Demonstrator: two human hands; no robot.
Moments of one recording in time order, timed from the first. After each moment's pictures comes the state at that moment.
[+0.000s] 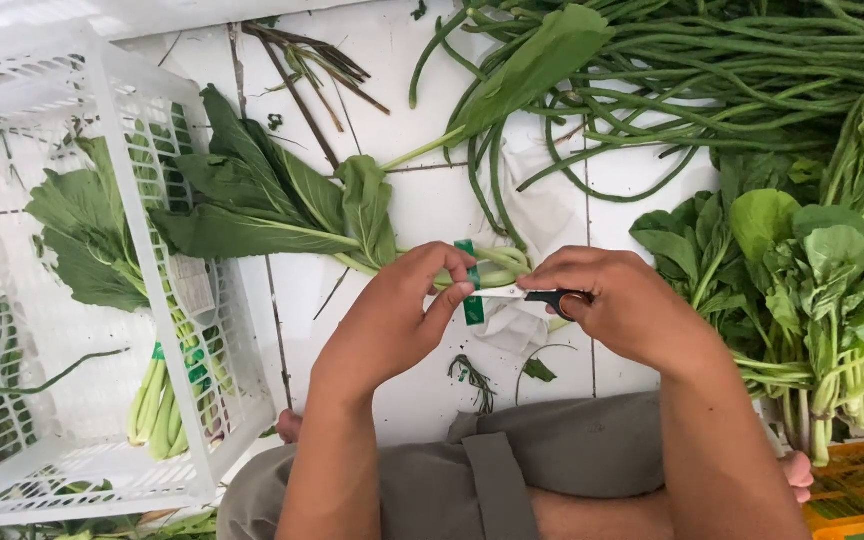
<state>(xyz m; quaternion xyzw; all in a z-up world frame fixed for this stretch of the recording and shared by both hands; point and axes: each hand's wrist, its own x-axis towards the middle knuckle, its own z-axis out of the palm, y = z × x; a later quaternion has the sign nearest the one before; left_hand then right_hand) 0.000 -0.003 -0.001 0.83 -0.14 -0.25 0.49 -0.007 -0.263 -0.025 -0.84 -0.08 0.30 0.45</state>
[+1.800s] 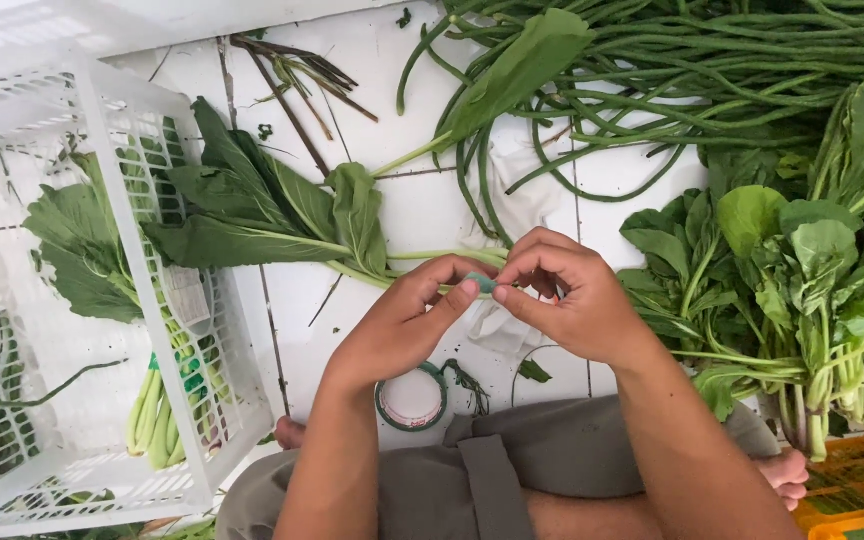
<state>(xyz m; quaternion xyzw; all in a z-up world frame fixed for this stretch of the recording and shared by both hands) -0.009 -0.014 -0.035 0.69 -0.04 -0.35 0.63 -0.019 -0.241 -0.062 -0.74 -0.09 0.11 0.65</state>
